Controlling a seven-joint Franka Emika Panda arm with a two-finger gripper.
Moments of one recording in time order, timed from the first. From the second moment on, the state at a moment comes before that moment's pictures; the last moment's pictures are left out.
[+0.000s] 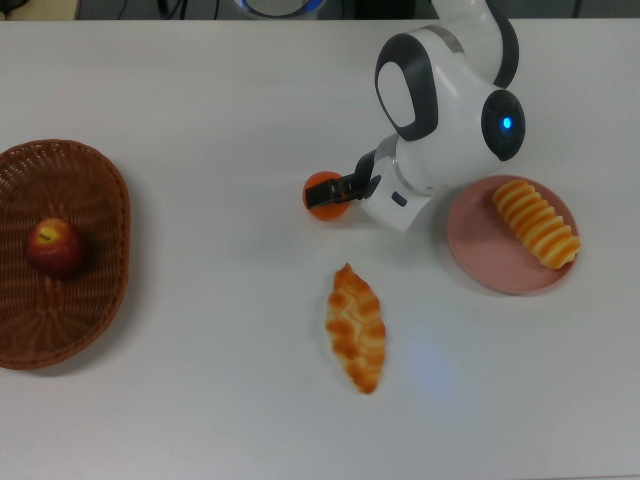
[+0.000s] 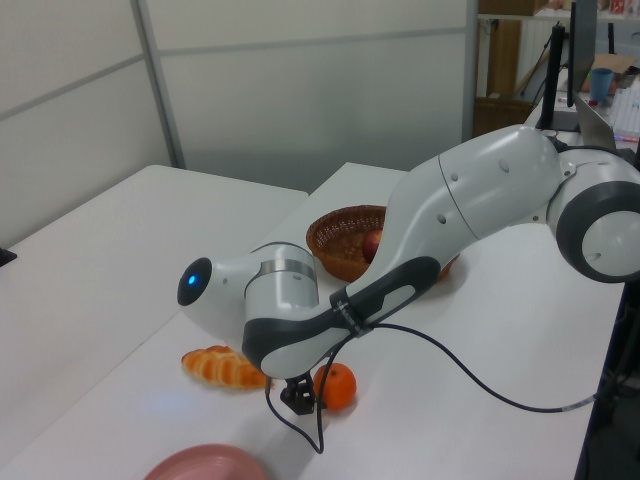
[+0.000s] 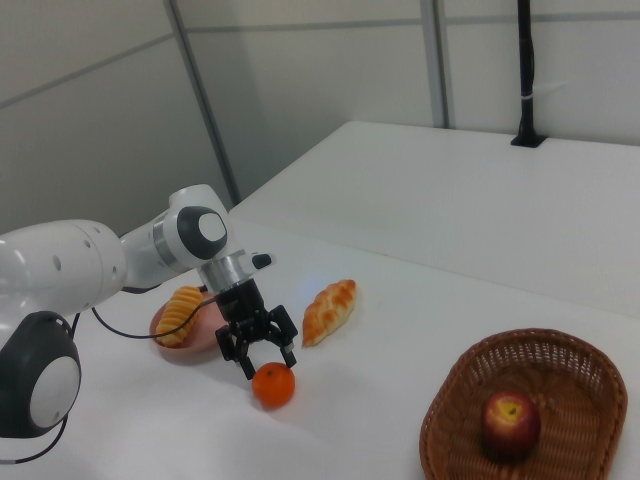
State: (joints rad) arm 0.18 0.61 0.27 -1.48 -0.54 1.64 0.18
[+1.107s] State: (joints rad) arm -0.06 0.54 0.26 -1.41 -0.49 1.83 0.17
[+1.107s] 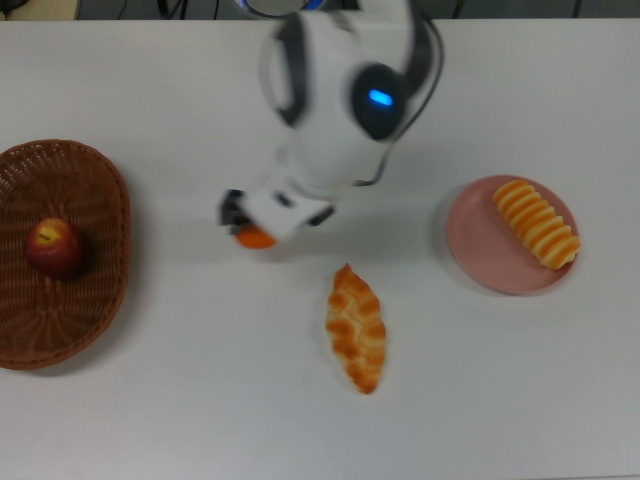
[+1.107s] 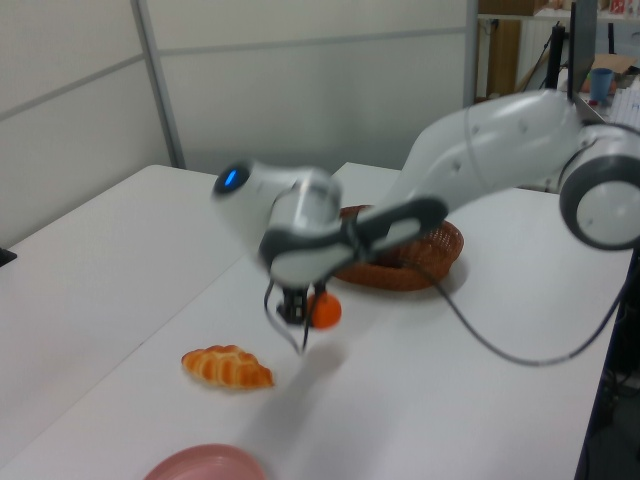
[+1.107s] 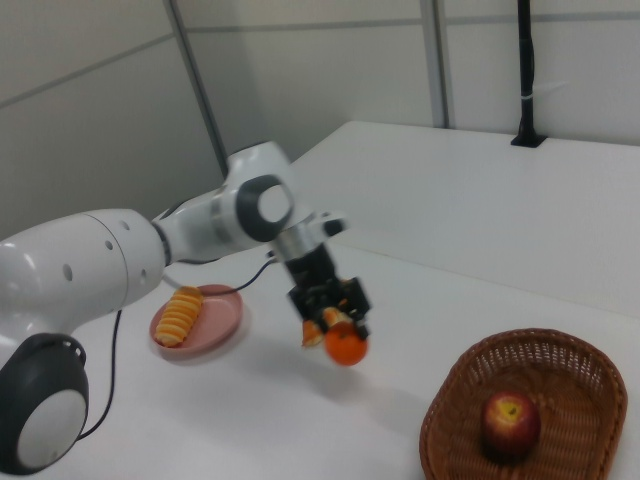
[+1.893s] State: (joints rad) arm -0.44 0.60 0.13 -1.39 -0.39 2.28 0.09
